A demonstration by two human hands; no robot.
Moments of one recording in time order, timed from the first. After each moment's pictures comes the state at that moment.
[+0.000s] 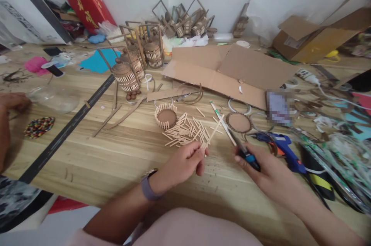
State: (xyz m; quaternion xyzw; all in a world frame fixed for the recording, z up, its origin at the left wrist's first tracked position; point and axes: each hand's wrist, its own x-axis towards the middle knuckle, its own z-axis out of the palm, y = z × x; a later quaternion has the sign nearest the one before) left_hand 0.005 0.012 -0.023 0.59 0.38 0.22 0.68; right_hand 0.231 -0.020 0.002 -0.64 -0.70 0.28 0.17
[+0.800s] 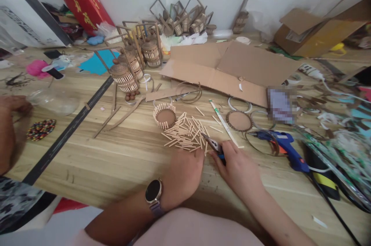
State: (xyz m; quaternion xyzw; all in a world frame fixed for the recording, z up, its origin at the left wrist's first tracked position) left_hand 0.020 -0.005 -0.026 0.84 0.50 0.02 0.22; right_hand 0.184 -0.018 -0.050 -0.63 -0.76 -0.06 0.13
